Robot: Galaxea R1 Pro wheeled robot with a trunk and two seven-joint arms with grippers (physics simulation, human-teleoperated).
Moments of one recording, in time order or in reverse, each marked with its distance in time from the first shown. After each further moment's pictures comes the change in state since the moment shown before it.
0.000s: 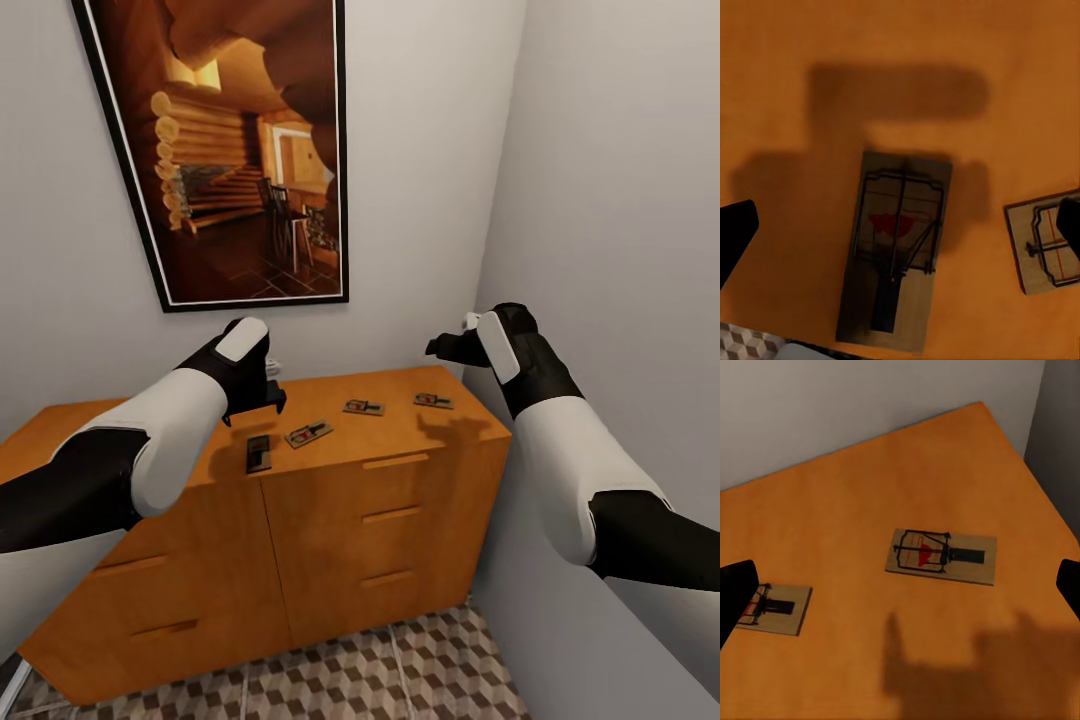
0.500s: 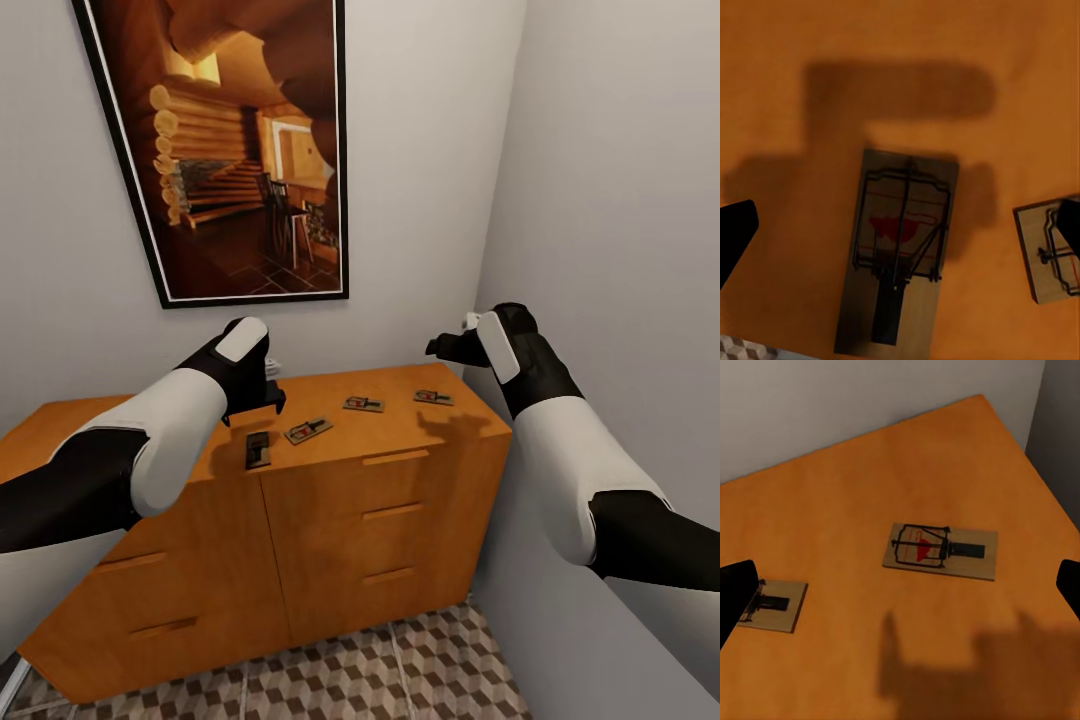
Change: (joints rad) left arm 0.000 0.001 -0.003 0.001 -0.003 0.001 -0.003; right arm 0.000 0.000 0.001 0.000 0.000 0.000 0.000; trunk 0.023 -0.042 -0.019
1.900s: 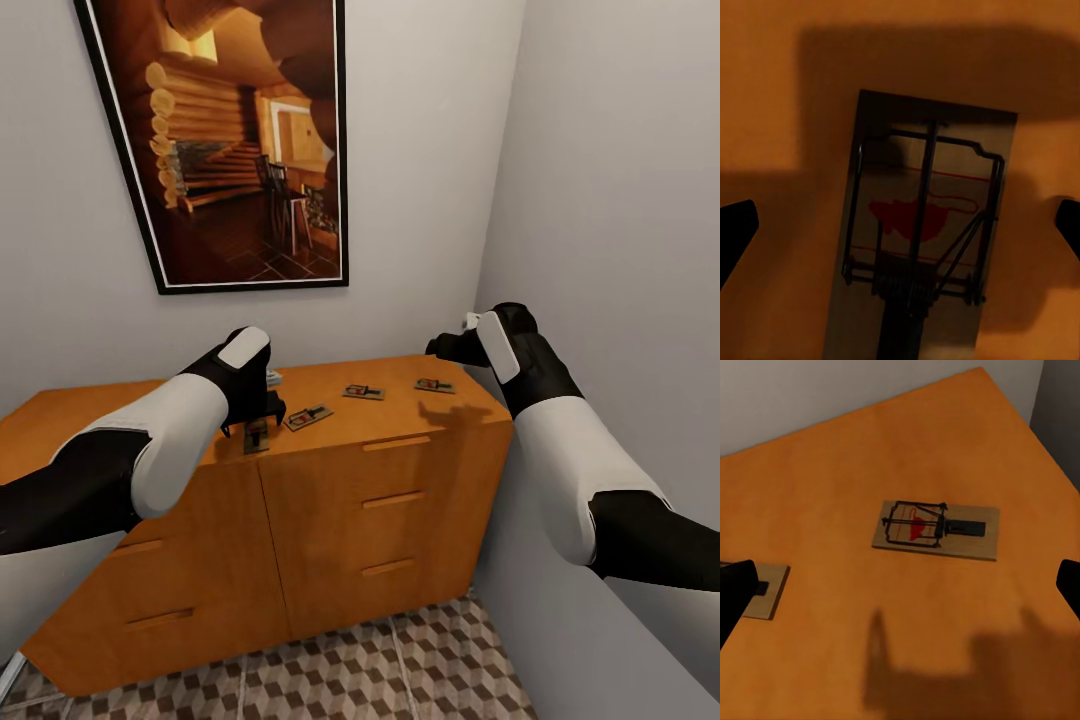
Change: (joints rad) left arm 0.007 0.000 0.002 0.051 0.004 -0.004 -0.002; right arm 0.000 0.000 0.001 -0.001 0.000 0.002 -0.001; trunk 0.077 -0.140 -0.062
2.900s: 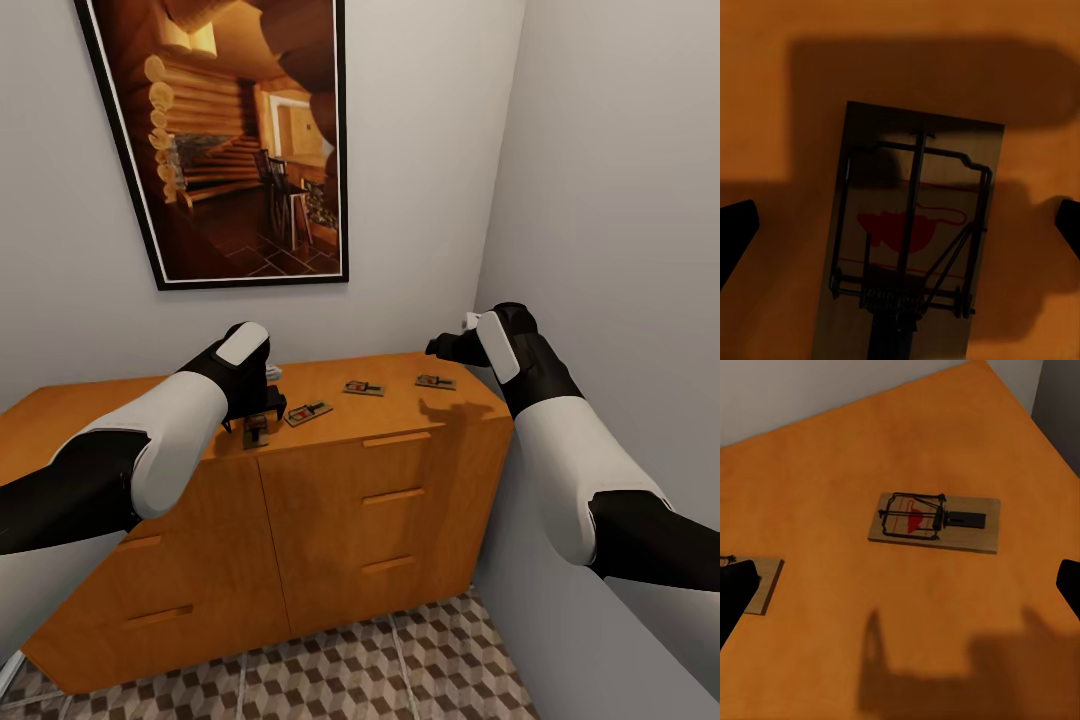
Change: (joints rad) left arm 0.000 0.000 0.002 -0.033 0.004 0.004 0.000; right arm 0.000 0.000 0.000 0.000 0.001 0.000 0.000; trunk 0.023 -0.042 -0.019
